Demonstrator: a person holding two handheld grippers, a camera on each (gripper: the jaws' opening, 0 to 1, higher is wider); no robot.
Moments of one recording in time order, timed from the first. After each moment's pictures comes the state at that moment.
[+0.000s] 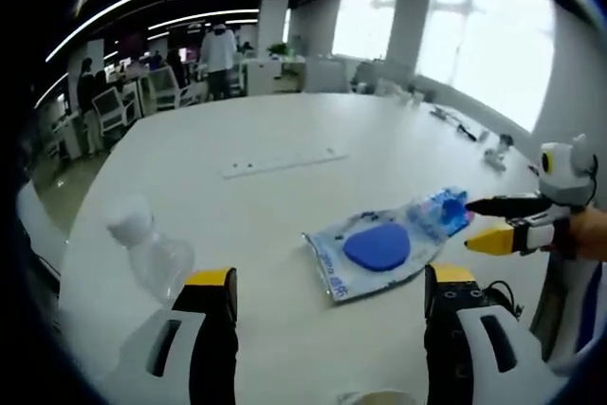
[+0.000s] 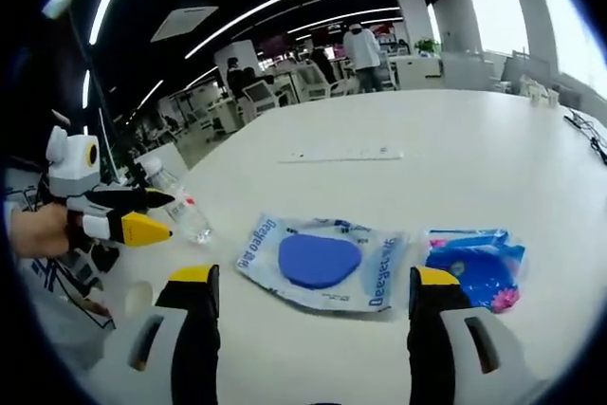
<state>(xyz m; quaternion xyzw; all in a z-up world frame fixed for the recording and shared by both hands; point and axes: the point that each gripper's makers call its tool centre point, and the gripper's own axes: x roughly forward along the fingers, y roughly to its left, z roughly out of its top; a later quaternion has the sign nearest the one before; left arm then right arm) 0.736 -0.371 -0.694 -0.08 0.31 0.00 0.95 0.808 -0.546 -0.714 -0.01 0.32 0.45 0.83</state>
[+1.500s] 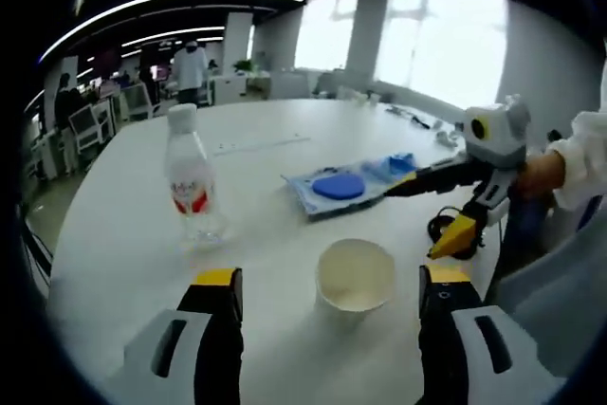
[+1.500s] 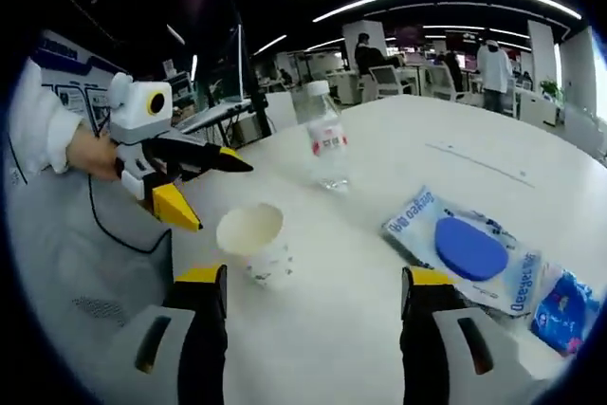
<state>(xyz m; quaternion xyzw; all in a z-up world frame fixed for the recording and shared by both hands) 0.596 -0.394 -0.716 -0.06 0.28 -0.08 0.95 0.651 -0.476 -0.738 -0.13 0.26 0.68 0.67</state>
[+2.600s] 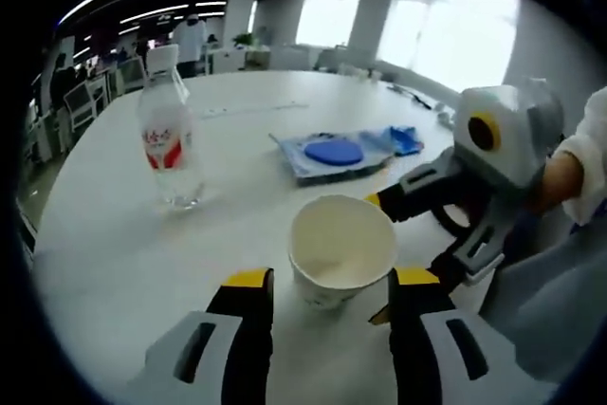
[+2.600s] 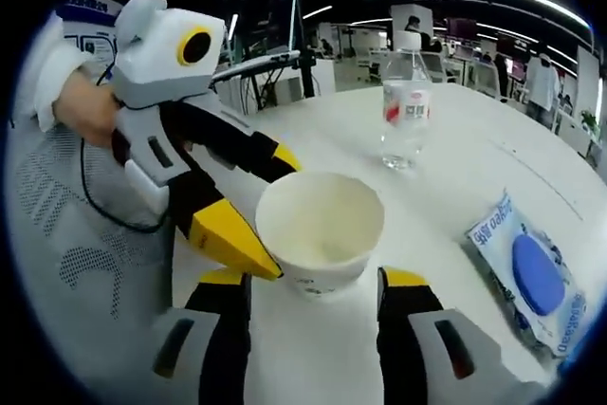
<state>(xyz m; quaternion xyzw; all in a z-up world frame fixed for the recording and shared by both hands) 0.605 -0.406 -0.759 -0.08 0.32 -0.09 0.94 0.602 -0.427 -0.783 -0.21 0.24 0.72 0.62</state>
